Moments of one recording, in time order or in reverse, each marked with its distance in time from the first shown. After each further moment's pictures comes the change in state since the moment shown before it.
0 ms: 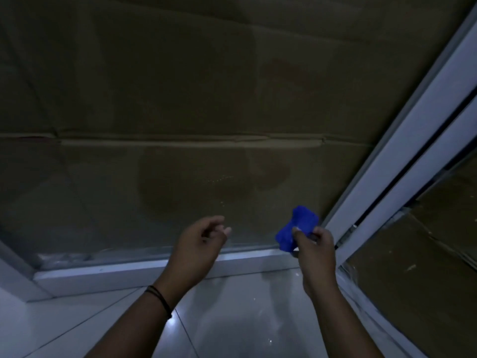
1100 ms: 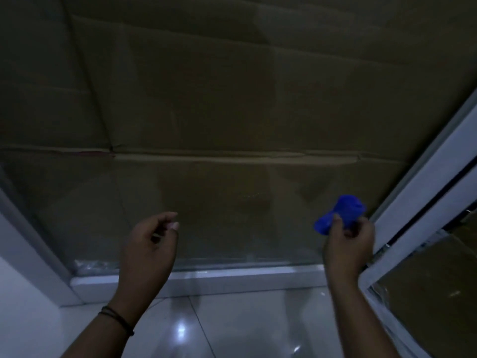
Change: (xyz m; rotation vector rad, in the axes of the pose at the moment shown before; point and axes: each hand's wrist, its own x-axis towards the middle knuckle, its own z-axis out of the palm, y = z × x) left_hand 0.008 -0.043 -0.112 0.165 0.465 0.242; right_hand 0.003 -0.041 0.040 -0.097 0.334 -0.441
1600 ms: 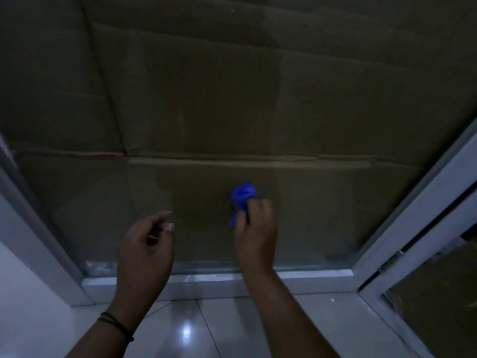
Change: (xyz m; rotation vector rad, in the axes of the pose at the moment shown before) left_hand 0.007 -0.007 -0.016 0.037 0.096 0.050; right_hand -0.109 -0.077 0.086 -0.159 -0.392 -0.459
